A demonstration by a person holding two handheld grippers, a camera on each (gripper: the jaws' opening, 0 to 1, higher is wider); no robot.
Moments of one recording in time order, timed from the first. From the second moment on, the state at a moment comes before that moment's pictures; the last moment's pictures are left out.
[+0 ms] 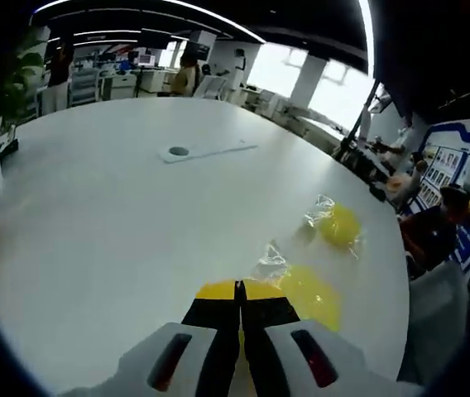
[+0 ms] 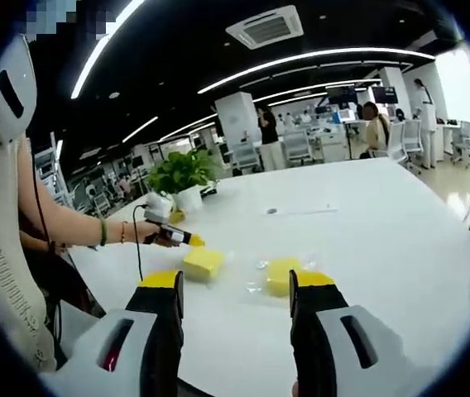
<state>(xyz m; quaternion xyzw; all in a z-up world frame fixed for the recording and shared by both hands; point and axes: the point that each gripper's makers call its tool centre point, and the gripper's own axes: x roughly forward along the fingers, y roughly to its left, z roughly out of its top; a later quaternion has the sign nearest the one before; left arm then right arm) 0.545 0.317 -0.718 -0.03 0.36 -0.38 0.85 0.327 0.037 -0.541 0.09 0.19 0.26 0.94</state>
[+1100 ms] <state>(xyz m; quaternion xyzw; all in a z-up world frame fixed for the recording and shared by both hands) 0.471 0.358 -0.658 0.04 0.32 -0.28 0.90 0.311 0.036 -0.519 0.09 0.15 0.29 0.94</state>
